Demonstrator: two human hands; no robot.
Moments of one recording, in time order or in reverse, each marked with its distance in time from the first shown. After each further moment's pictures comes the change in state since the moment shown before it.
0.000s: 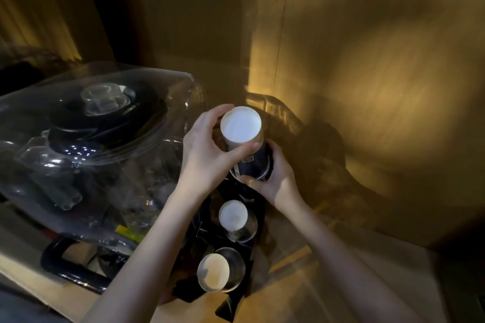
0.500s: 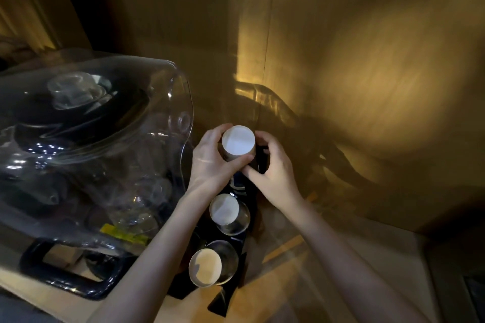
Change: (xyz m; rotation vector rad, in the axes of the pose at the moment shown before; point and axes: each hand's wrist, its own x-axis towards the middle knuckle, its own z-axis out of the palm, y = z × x) left_hand -0.006 -0.050 0.049 0.093 -0.129 -0.117; right_hand -0.006 -0.002 -0.007 -0.117 0.093 -0.098
